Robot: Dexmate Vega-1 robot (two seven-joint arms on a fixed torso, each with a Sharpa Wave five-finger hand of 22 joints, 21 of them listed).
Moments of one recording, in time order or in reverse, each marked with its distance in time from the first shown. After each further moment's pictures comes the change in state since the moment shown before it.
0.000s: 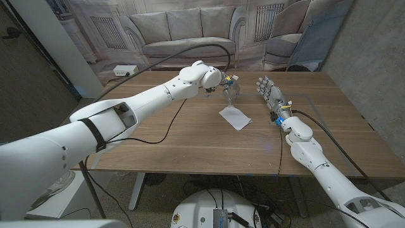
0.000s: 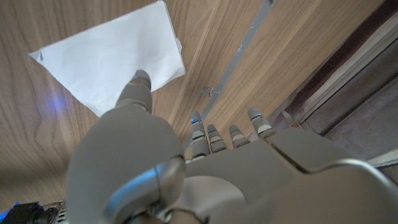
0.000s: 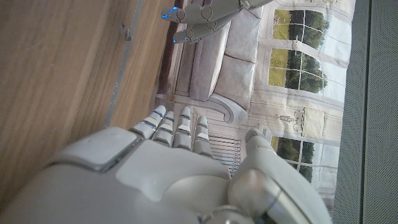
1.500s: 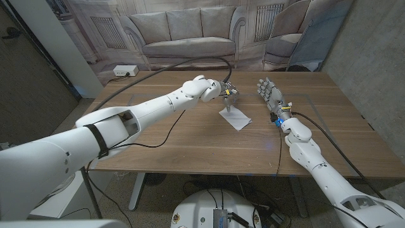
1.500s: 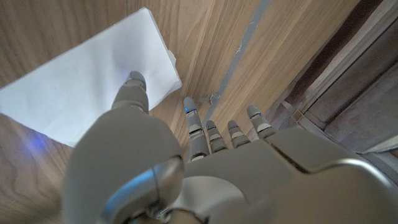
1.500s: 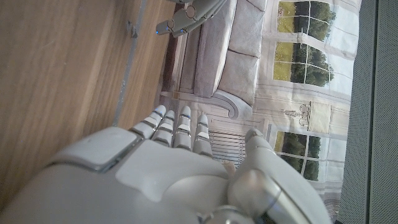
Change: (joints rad) left arm 0.037 -0.021 0.059 0.103 0.138 -0.036 0.225; left_hand -0.008 -0.026 -0.035 0.007 0.007 0.150 0.007 0.133 0.056 0.058 -0.011 0.030 0.004 0.063 0.002 0.022 0.009 0.031 -0.002 0.001 0.005; right arm 0.019 0.031 0.013 0.062 0.004 0.013 0.015; right_hand -0.005 0.005 -0.004 0.004 0.000 0.020 -0.006 0.000 0.000 0.011 0.000 0.006 0.000 0.013 0.001 0.000 0.003 0.000 0.000 0.008 0.000
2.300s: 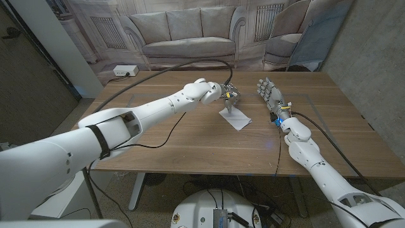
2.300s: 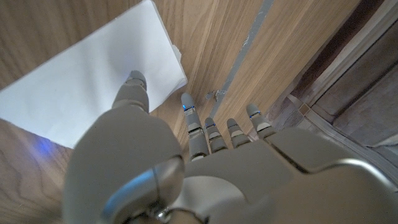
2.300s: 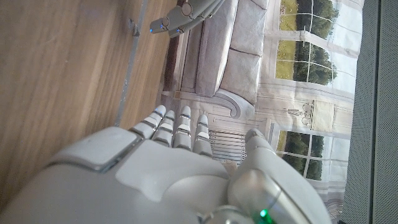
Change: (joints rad) left arm 0.008 -0.003 0.019 0.014 0.032 -0.004 0.047; left_hand 0.012 0.012 -0.007 -0.001 0.006 0.067 -0.017 0.071 0.033 0.038 -0.013 0.006 0.004 0.023 -0.002 0.009 0.000 0.020 0.009 0.008 0.000; right arm 0.017 0.013 0.008 0.034 -0.004 0.005 0.015; right_hand 0.000 0.000 0.000 0.000 0.000 0.000 0.000 0.000 0.000 0.002 -0.002 0.000 0.000 0.000 0.000 0.000 -0.003 0.000 0.000 0.000 0.000
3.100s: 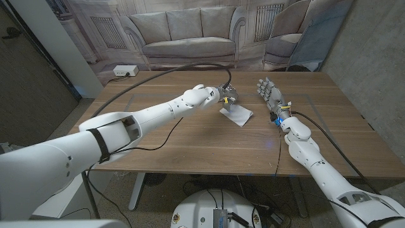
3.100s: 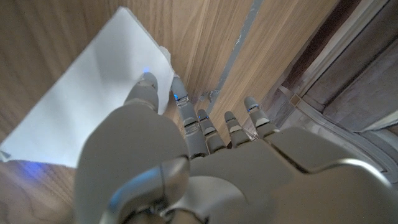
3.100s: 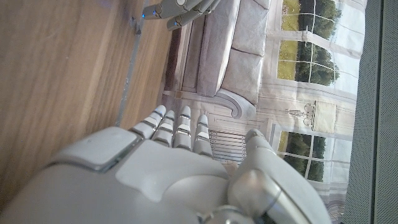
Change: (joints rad) left arm 0.023 -0.002 0.019 0.052 0.065 0.011 0.166; left_hand 0.087 0.087 0.034 -0.017 -0.001 0.266 -0.016 0.182 0.031 0.174 -0.071 0.034 -0.002 0.116 -0.005 0.014 0.002 0.094 -0.016 0.044 0.005; right arm 0.012 0.004 0.002 0.018 -0.010 0.000 0.002; right_hand 0.000 0.000 -0.004 -0.004 0.000 0.000 0.000 -0.004 0.000 0.000 0.000 -0.001 0.000 0.000 0.000 0.000 0.000 0.000 0.000 0.000 0.000
